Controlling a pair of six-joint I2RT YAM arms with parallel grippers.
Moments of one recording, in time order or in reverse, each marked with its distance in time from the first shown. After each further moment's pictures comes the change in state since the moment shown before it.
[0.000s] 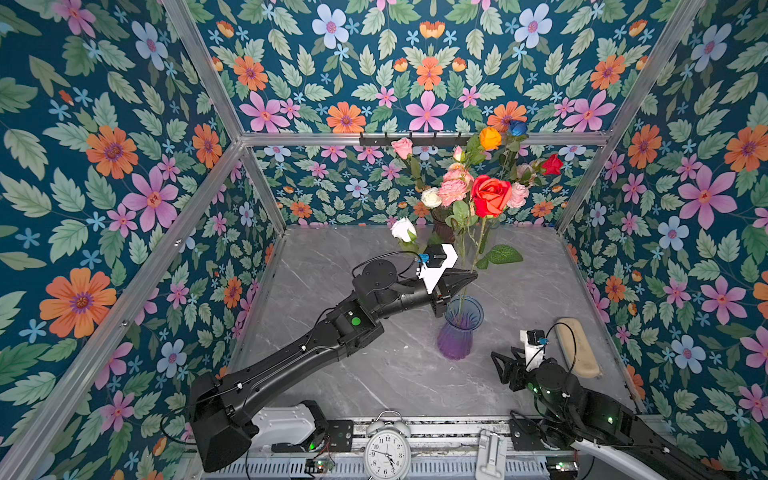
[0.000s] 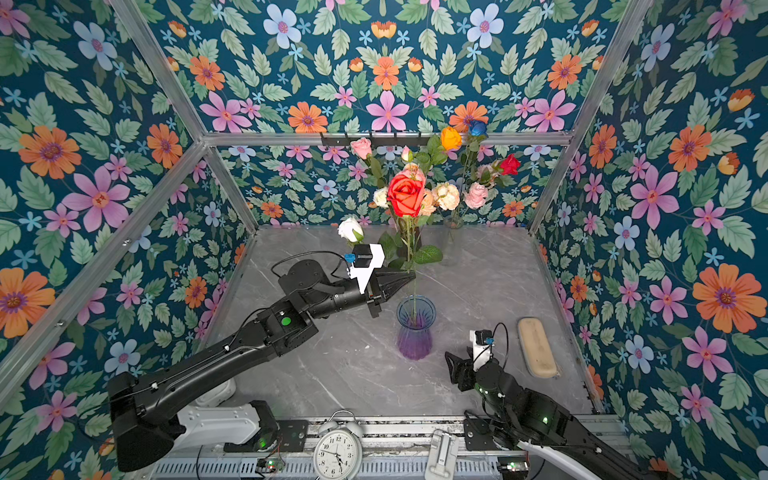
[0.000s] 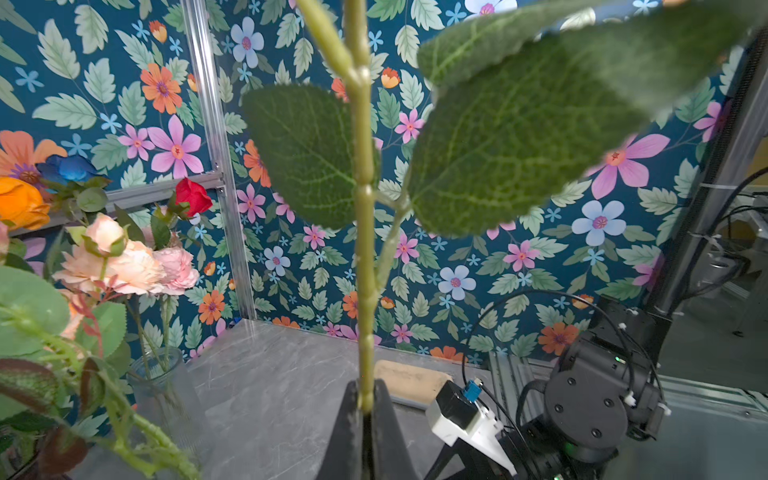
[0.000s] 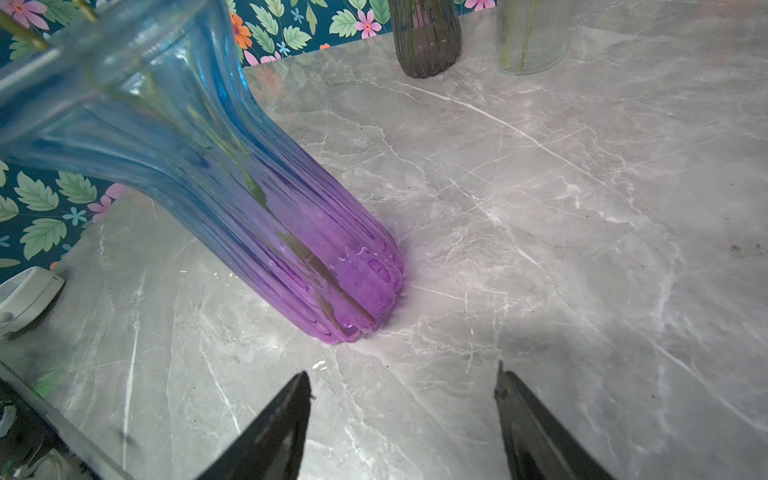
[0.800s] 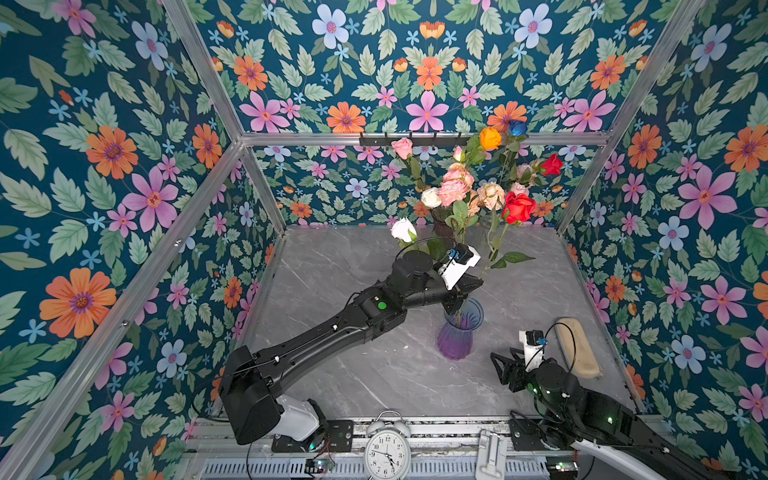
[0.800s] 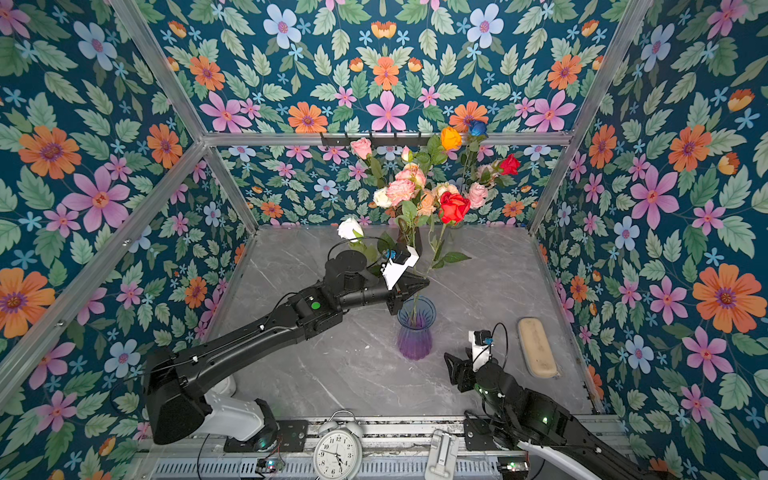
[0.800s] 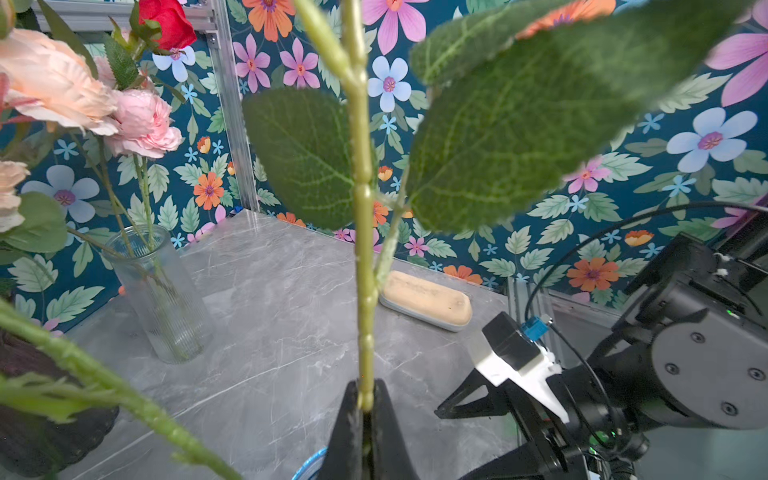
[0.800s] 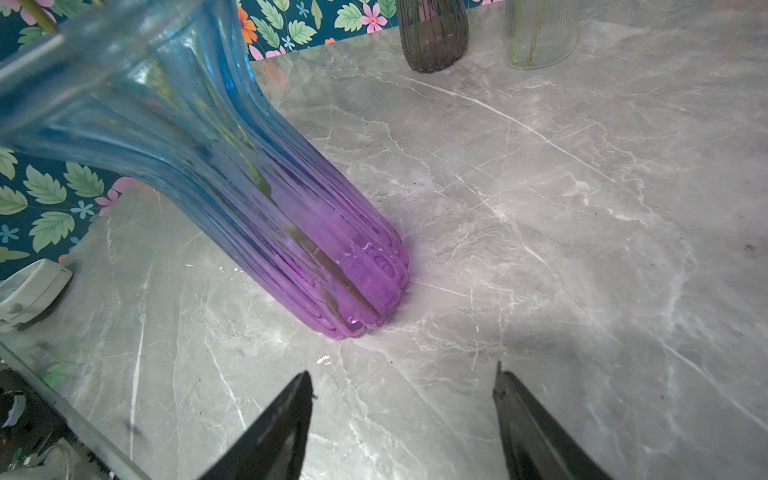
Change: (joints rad) left arm 0.000 0.199 0.132 -0.245 -0.048 0.018; right arm 0.000 0.000 -0.002 0.005 -0.018 -0.003
